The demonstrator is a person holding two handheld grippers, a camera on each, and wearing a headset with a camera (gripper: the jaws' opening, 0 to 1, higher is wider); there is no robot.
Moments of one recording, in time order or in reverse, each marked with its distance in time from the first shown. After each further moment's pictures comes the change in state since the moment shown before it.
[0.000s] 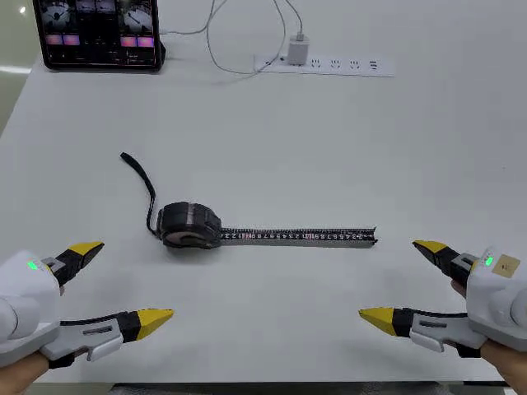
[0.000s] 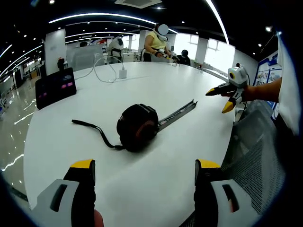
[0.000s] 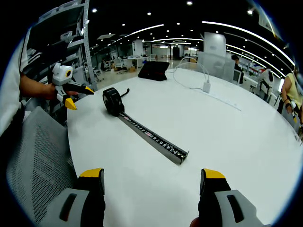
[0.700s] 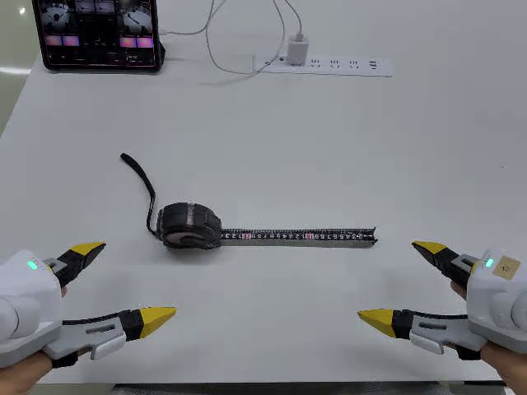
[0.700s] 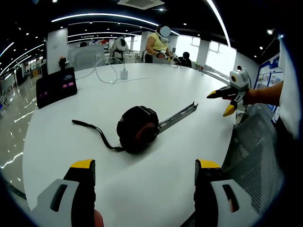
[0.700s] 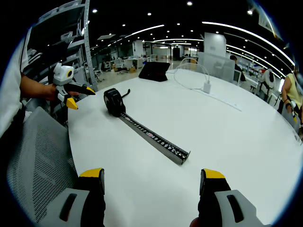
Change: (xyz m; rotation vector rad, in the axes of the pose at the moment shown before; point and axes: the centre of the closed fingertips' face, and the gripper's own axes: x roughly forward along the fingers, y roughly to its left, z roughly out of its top) left arm 0.002 0.000 0.003 -0.014 -0.010 0.003; right arm 0.000 0.003 0.000 -0.002 -0.005 0.002
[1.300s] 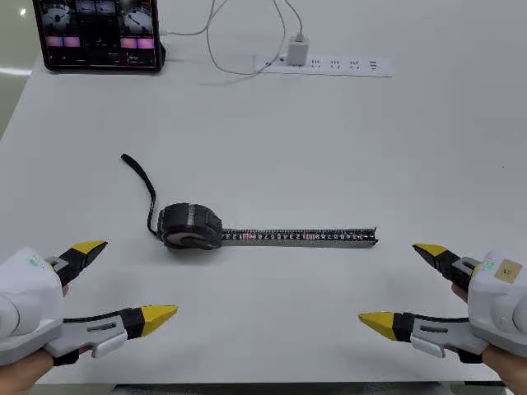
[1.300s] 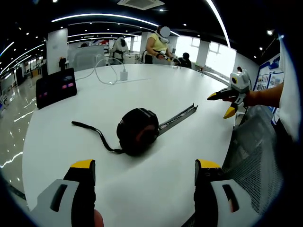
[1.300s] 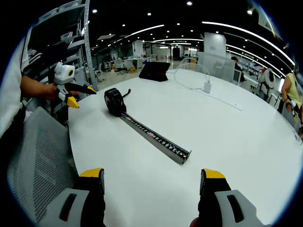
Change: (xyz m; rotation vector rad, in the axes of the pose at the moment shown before) left arm 0.002 0.000 0.006 -0.011 -0.013 -0.002; right arm -0.001 0.001 0.000 0.002 -0.002 0.001
